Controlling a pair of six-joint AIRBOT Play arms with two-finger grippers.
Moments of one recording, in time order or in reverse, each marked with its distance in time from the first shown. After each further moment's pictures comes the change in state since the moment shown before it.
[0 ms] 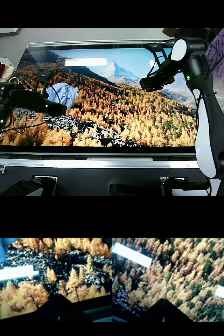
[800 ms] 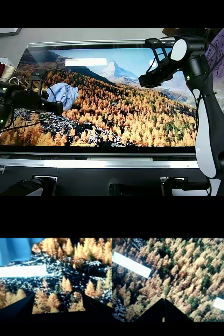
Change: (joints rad) left arm 0.002 0.000 0.000 0.195 -0.018 -0.114; right arm 0.000 0.000 0.000 0.009 -0.089 -0.026
